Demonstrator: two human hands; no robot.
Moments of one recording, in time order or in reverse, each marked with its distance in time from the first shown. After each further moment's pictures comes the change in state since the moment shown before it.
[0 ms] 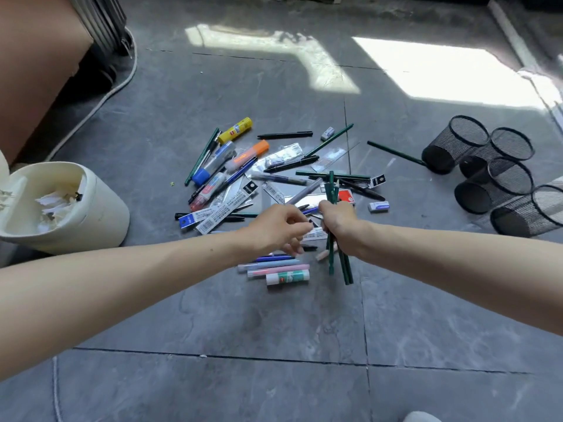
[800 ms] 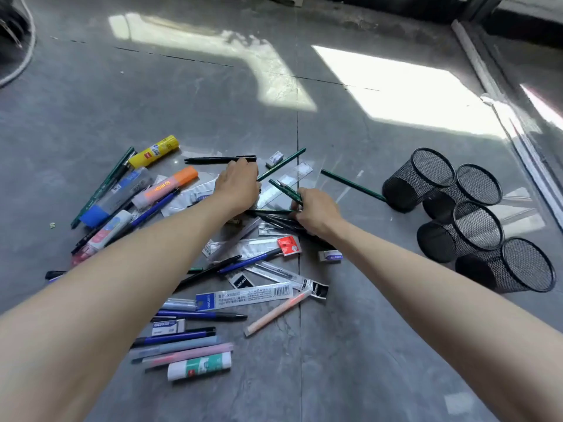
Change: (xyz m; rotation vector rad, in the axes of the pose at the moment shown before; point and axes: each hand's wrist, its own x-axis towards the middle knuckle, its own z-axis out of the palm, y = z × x) left_hand 0.236 0.034 -0.020 0.898 0.442 0.077; right_hand 0.174 -0.029 -0.075 -0.906 0.047 -0.554
